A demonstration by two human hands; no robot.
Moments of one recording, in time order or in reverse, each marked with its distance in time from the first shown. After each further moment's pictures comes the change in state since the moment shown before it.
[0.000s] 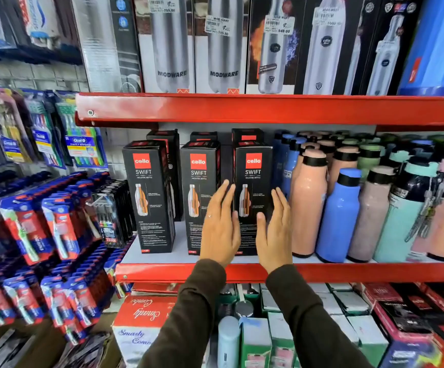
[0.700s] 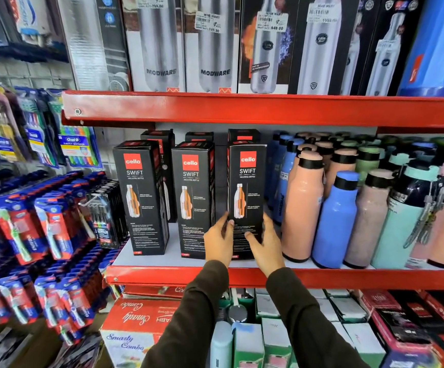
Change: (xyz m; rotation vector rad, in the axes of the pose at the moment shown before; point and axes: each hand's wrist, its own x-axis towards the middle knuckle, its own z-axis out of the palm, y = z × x) left_hand -0.010 -0.020 0.058 -0.378 -0.061 -0.738; right_hand -0.004 0.040 0.013 0.314 -0.346 0.445
